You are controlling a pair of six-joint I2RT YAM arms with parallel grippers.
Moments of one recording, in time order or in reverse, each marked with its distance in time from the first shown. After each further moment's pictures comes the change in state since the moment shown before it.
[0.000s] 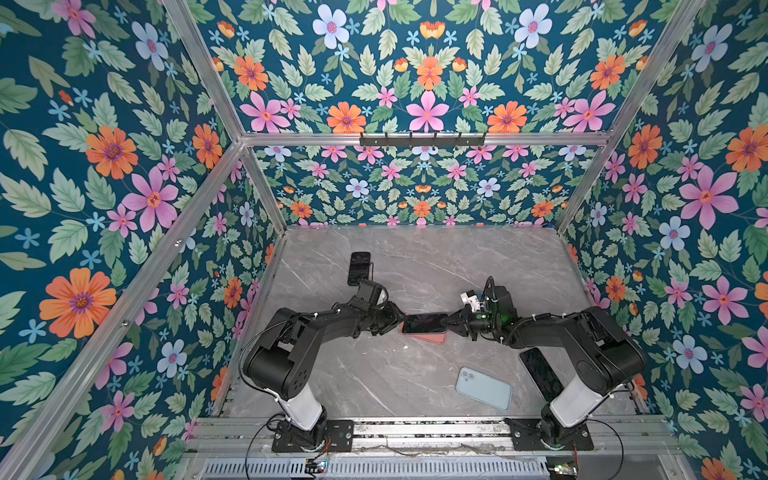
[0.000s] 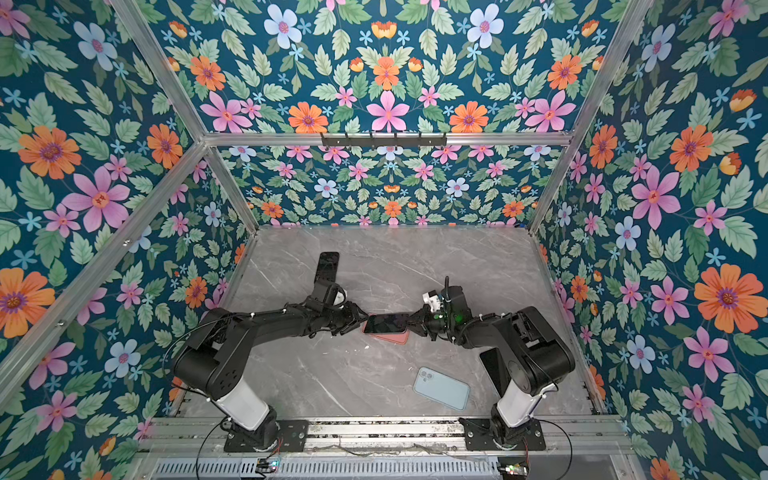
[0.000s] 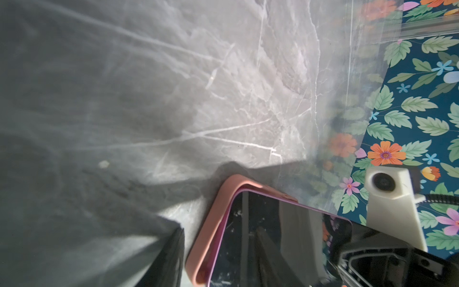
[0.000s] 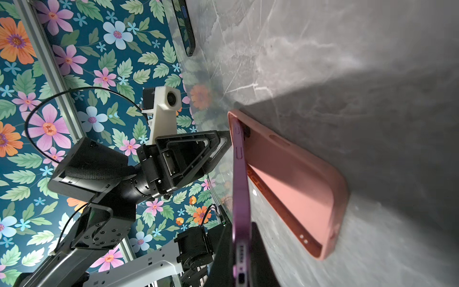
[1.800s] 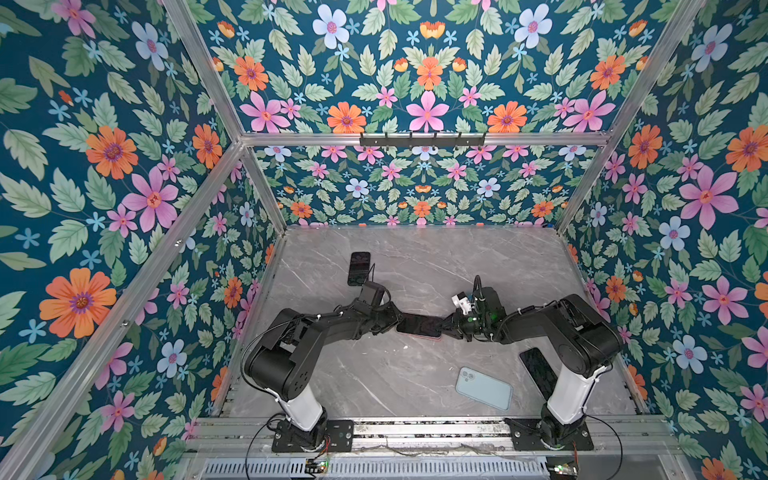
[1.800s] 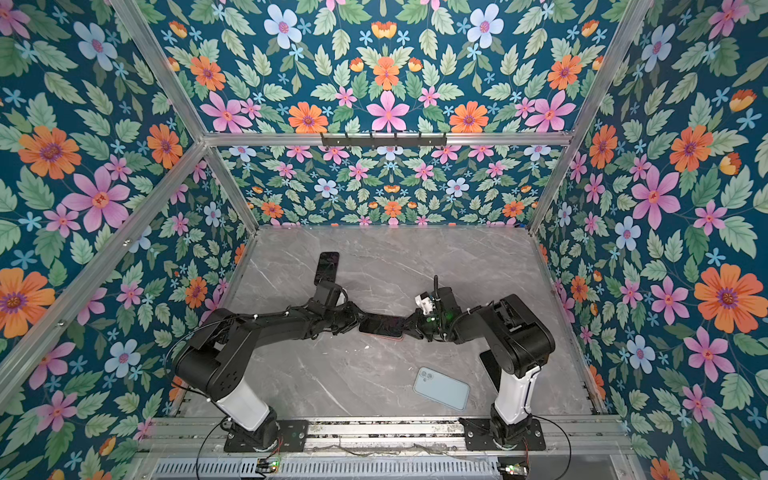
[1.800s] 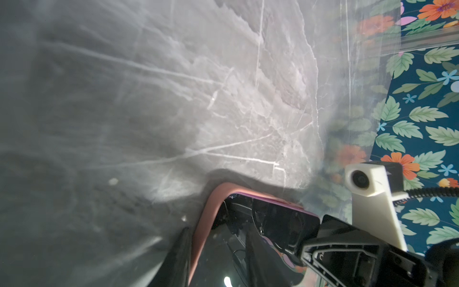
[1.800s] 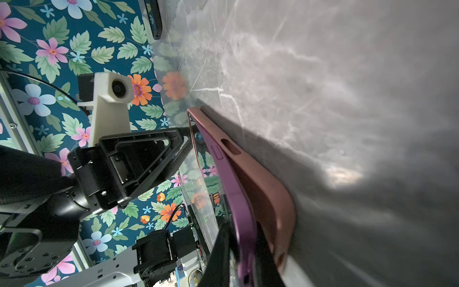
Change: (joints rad) left arm -0.043 0.000 -0.023 0.068 -0.095 -0.025; right arm 0.050 0.152 0.077 -0.070 0.047 -0.181
